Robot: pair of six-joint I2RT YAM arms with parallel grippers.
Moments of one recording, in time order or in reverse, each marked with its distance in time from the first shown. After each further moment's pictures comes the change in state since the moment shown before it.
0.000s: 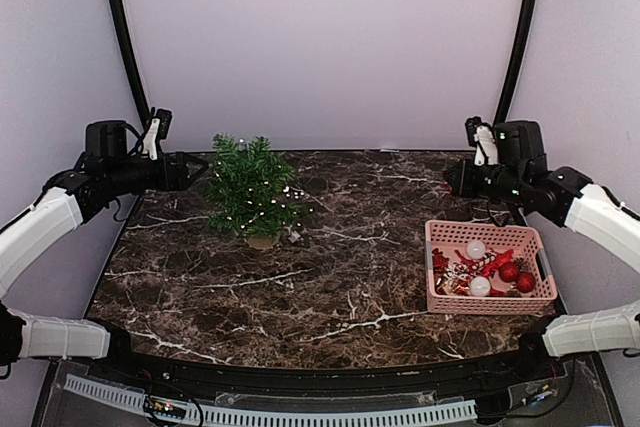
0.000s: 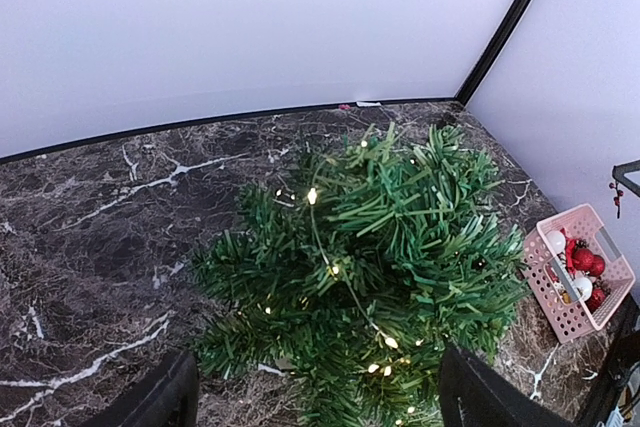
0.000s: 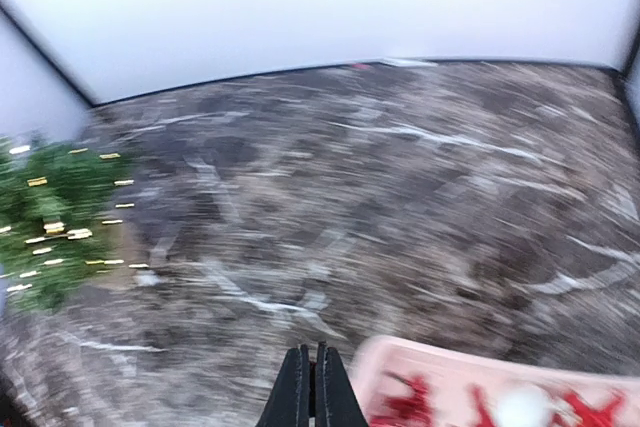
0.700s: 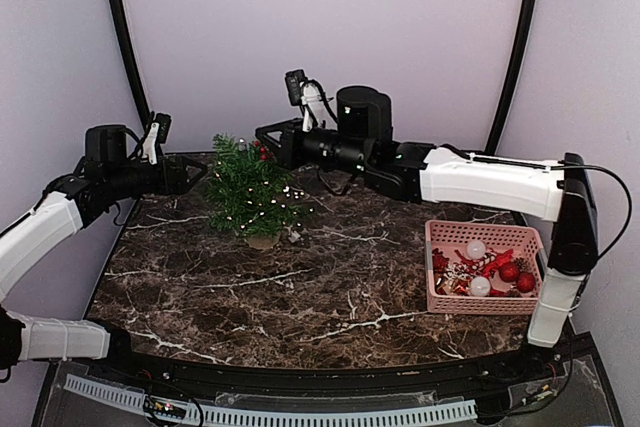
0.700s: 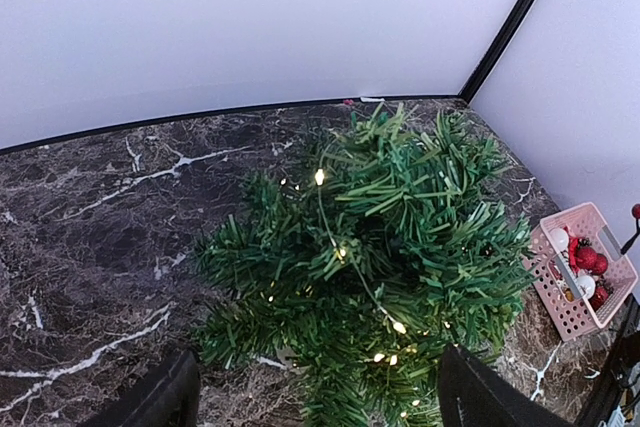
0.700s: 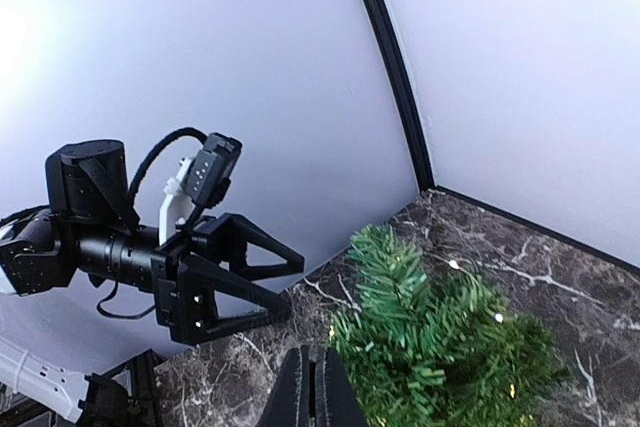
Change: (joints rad) left arm 0.000 -0.019 -0.031 0.010 -0.010 -0.007; right arm 0.541 0.768 0.645 0.624 -0.151 -0.031
